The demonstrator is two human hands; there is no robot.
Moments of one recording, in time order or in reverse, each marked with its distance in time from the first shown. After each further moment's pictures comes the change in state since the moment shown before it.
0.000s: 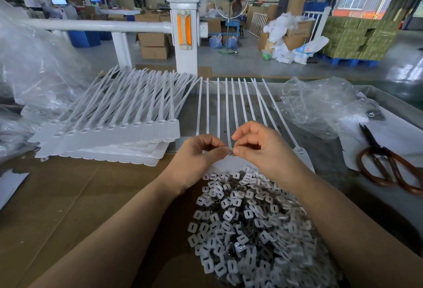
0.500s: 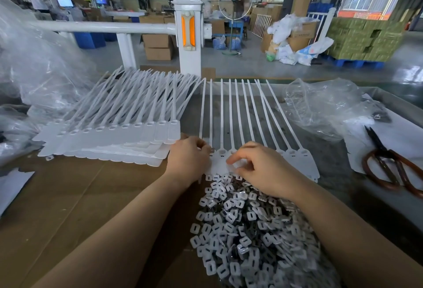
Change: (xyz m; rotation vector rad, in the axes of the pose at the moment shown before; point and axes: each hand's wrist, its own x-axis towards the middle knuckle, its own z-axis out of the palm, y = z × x) left_hand 0.022 -0.022 -0.006 0.603 0.364 -0.178; right_hand -0.002 0.014 0.008 -0.536 -0.190 -0.015
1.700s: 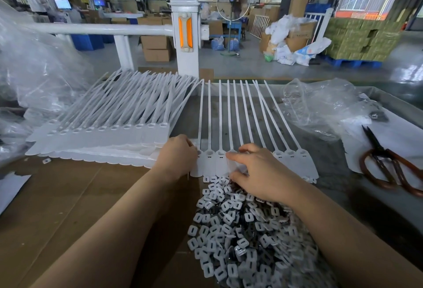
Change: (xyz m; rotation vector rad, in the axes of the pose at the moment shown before) left_hand 0.011 0.001 -0.017 0.193 -0.114 -0.088; right_hand 0.002 0.004 0.008 -0.148 -0.065 0.078
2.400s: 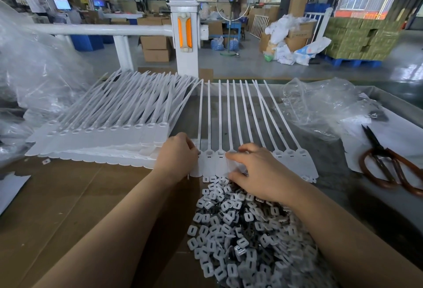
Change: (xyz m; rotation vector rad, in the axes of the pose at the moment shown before) left_hand -0.008 0.002 -0.002 -0.008 0.048 0.044; right_hand -0.002 -0.005 -0.004 -0.013 -0.019 0.020
